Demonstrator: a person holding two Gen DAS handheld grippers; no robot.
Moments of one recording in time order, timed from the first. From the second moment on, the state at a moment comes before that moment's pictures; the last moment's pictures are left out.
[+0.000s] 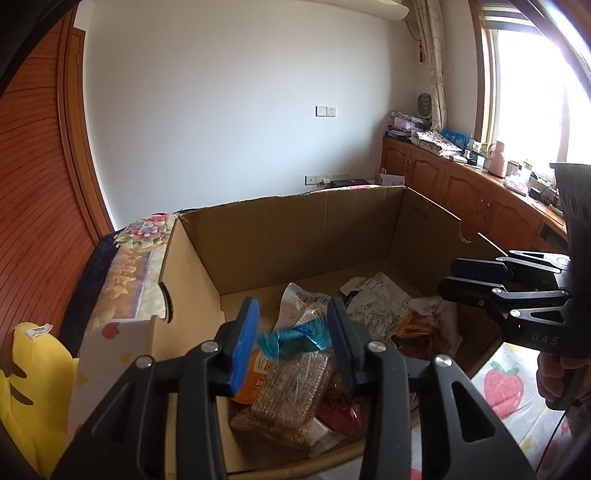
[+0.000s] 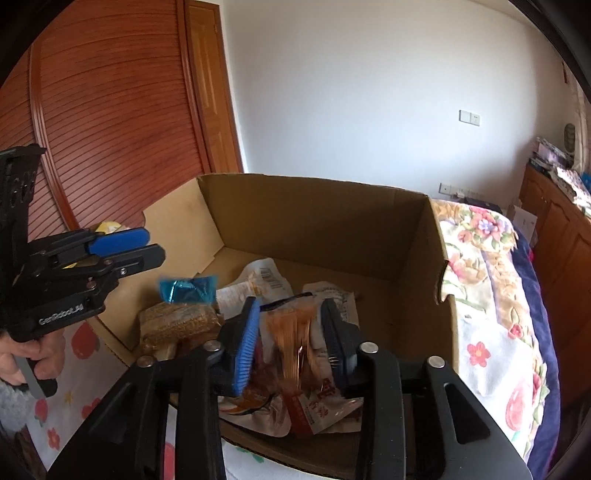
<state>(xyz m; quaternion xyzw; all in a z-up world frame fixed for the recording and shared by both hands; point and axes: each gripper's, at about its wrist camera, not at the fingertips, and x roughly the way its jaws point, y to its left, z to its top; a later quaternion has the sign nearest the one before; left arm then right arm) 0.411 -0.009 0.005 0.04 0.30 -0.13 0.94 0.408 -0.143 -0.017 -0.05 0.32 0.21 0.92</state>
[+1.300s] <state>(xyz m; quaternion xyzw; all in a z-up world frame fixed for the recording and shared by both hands) 0.154 -0.009 0.018 0.04 0.29 -0.10 0.95 0.152 -0.157 0.020 -0.02 0.29 0.16 0.94</state>
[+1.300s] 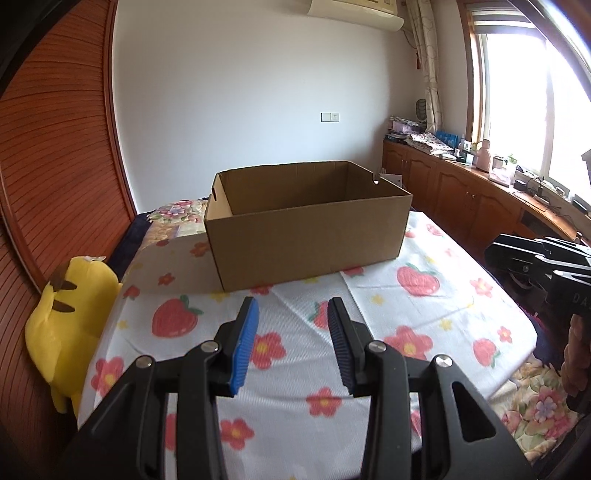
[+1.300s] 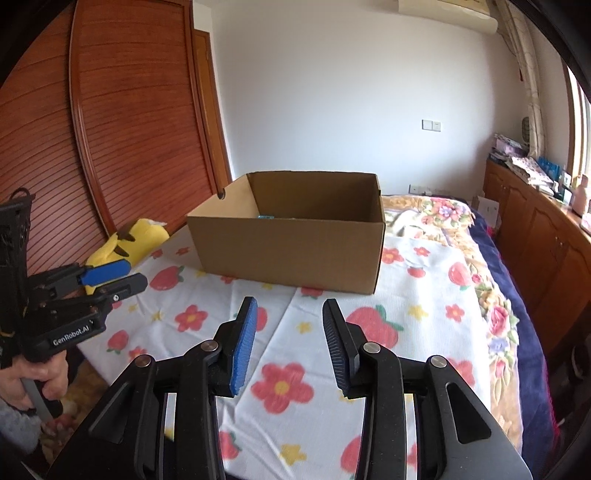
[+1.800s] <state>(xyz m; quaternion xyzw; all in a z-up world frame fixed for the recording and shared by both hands) 0.097 -0.011 0.037 0.04 0.25 -0.08 0.96 0.097 -0.156 0.026 -0.02 0.27 0.14 0.95</state>
